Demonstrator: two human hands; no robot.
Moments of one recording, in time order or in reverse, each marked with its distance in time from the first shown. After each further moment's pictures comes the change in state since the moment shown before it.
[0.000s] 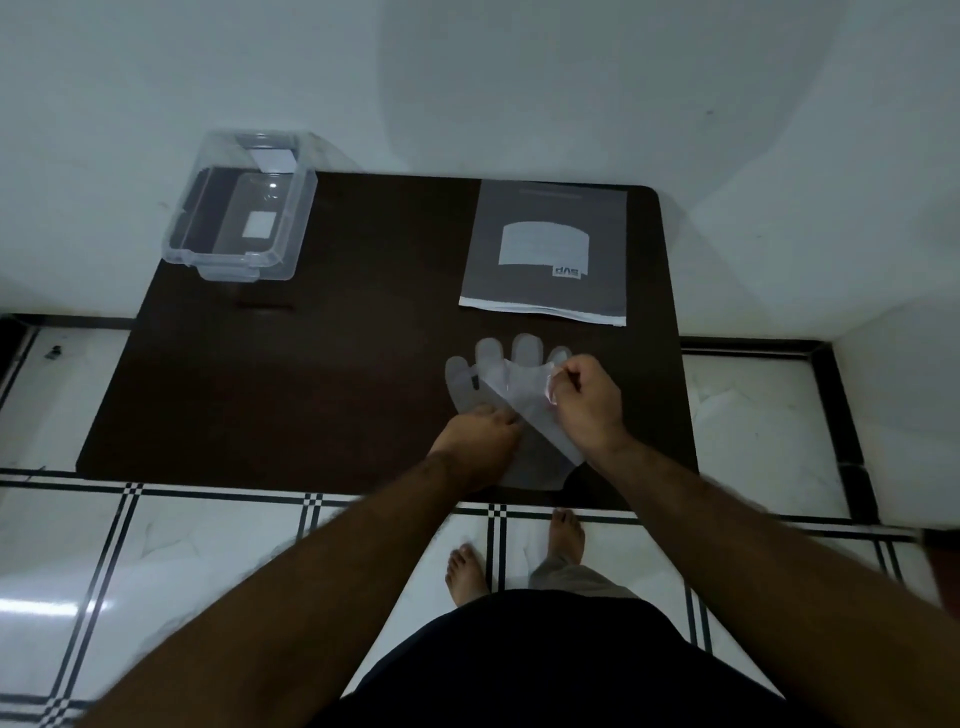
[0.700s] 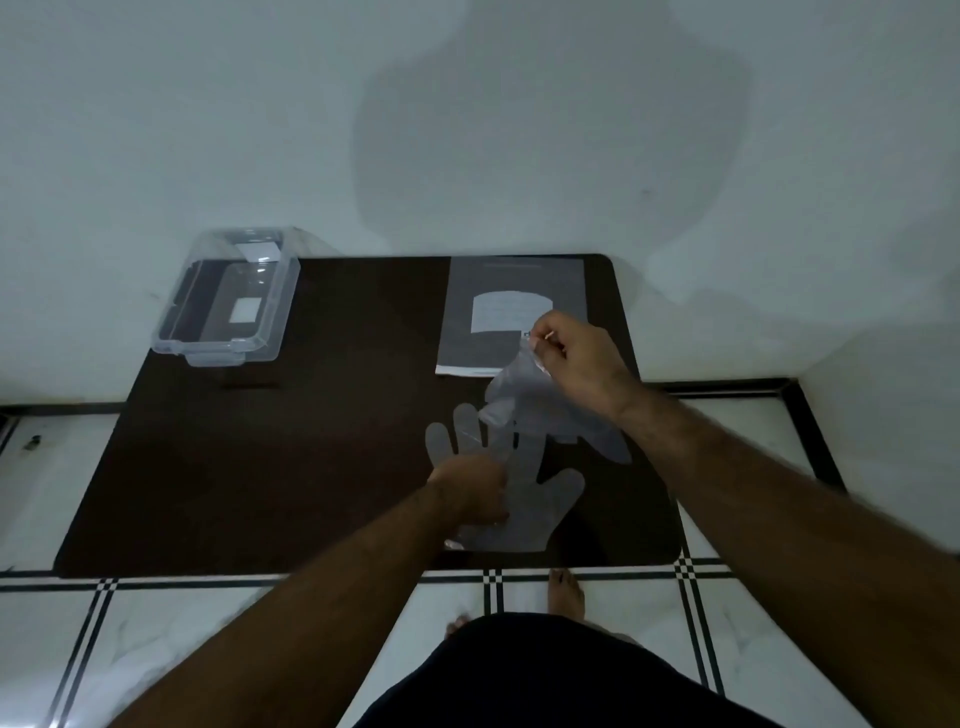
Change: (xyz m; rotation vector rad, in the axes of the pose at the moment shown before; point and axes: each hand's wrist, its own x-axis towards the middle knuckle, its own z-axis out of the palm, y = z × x) left_hand 0.030 0.012 -0.053 -0.151 -0.325 -0.176; right_hand 0.047 -0.105 -0.084 -0.294 -0.082 -0.504
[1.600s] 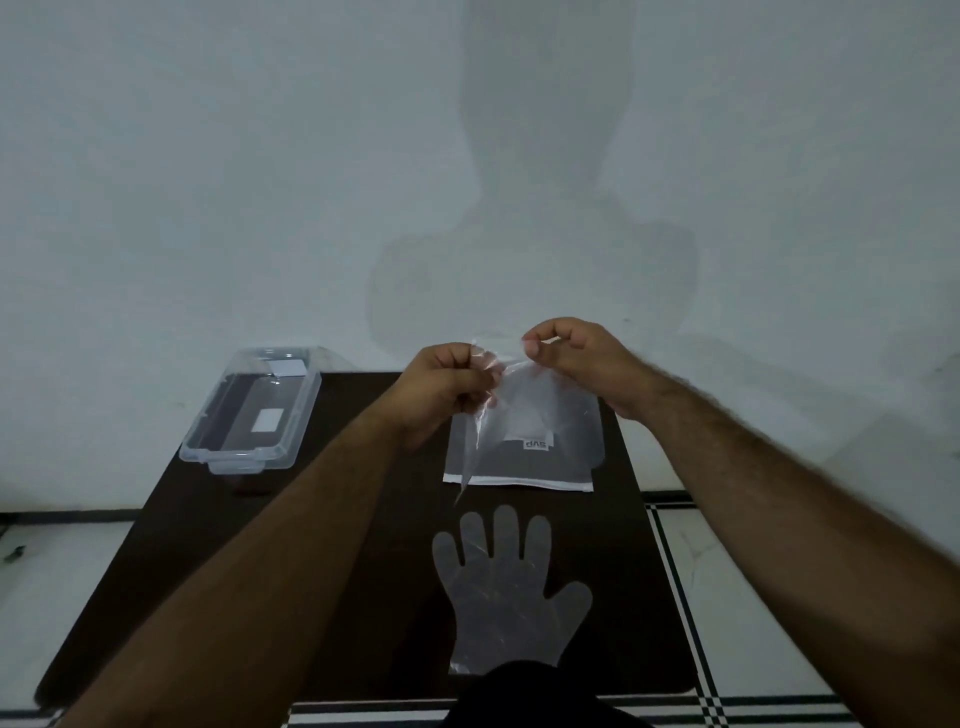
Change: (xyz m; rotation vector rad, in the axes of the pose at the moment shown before) left_hand -0.075 -0.024 -0.225 -1.294 0.524 0.492; right_hand 0.063 -0.079 -0.101 0.466 -0.114 -0.022
